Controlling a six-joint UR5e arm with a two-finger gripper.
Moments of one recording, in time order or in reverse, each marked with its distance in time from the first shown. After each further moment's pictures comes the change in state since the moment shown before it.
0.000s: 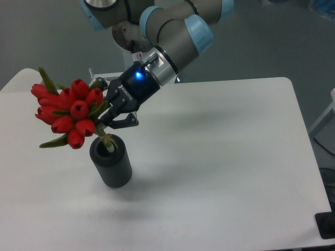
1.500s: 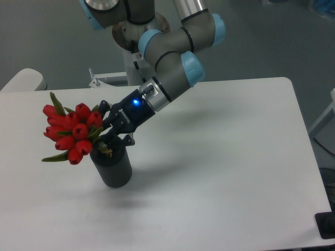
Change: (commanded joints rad) arm -0.012 -0.097 -0.072 0.000 0.006 0.212
